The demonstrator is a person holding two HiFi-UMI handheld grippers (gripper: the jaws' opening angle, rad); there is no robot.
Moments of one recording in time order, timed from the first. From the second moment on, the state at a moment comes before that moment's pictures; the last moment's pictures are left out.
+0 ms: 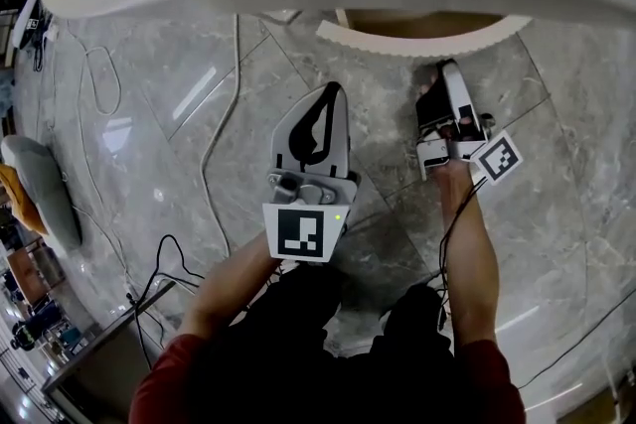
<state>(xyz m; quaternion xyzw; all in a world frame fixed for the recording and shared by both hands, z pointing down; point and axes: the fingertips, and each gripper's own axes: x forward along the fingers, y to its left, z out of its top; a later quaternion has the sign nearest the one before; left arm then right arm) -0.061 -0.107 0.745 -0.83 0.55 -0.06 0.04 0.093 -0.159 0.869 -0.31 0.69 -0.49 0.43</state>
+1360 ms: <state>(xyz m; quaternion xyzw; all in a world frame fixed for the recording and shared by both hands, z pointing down) -0.076 -0.068 0.742 -0.82 0.57 -0.04 0.01 0.132 0.006 0.857 -0.47 0.70 -0.45 0.29</state>
